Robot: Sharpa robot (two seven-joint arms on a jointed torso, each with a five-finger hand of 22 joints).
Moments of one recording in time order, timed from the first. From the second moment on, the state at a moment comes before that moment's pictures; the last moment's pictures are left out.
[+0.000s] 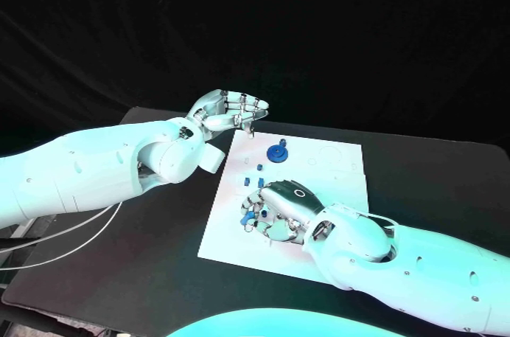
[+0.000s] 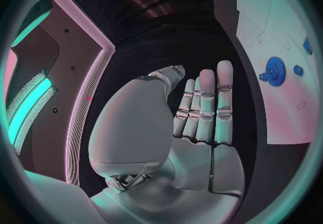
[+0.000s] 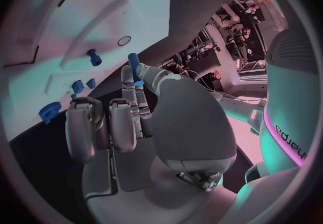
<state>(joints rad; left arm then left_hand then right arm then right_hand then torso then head) 1.24 -0.92 -0.02 1.57 -0.20 -0.26 0.34 1.46 -0.22 0.48 0.16 0.24 0.84 0.20 0.28 0.31 0.86 0.14 0.43 0.20 1.02 0.06 1.13 0.47 0.17 1.02 0.14 0.87 0.67 1.06 -0.57 -0.13 1.71 -1.67 -0.44 -0.18 1.41 -0.15 0.57 0.12 0.10 1.04 0.12 0.21 0.48 1.24 0.06 0.15 0.23 1.47 -0.01 1.43 1.22 0.04 1.47 0.09 1.43 1.31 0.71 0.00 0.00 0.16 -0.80</state>
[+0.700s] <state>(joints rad) 1.24 -0.93 -0.02 1.57 -0.20 -0.26 0.34 1.46 -0.22 0.48 0.16 0.24 0.84 0.20 0.28 0.31 0.86 0.14 0.43 0.20 1.02 0.06 1.13 0.47 0.17 1.02 0.14 0.87 0.67 1.05 -0.56 -0.13 1.70 -1.71 -0.36 -0.21 1.40 -0.15 0.57 0.12 0.10 1.04 0.12 0.21 0.48 1.24 0.06 0.15 0.23 1.47 -0.01 1.43 1.22 0.04 1.47 0.09 1.43 1.31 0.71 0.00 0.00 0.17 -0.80</state>
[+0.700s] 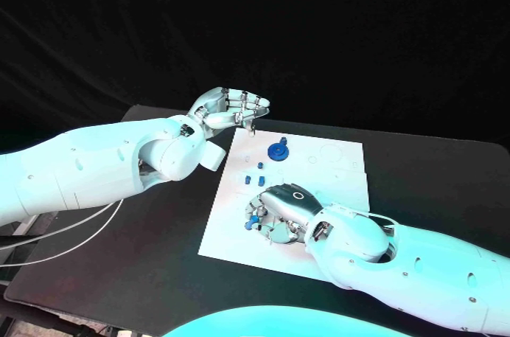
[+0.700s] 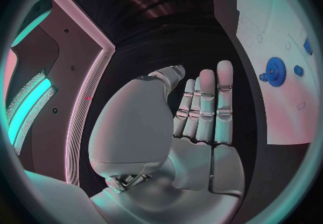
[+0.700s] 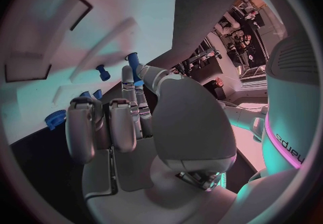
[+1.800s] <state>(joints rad) 1.24 -0.93 -0.02 1.57 -0.20 -0.26 0.34 1.46 -0.22 0.48 0.16 0.24 0.84 0.20 0.28 0.31 0.85 0.15 0.43 0.19 1.02 0.06 1.13 0.47 0.17 1.02 0.14 0.87 0.67 1.05 -0.53 -0.14 1.68 -1.76 -0.32 -0.26 1.33 -0.20 0.55 0.14 0.12 0.96 0.15 0.17 0.48 1.23 0.07 0.14 0.24 1.47 -0.01 1.43 1.22 0.04 1.47 0.09 1.42 1.31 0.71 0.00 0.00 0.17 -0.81</state>
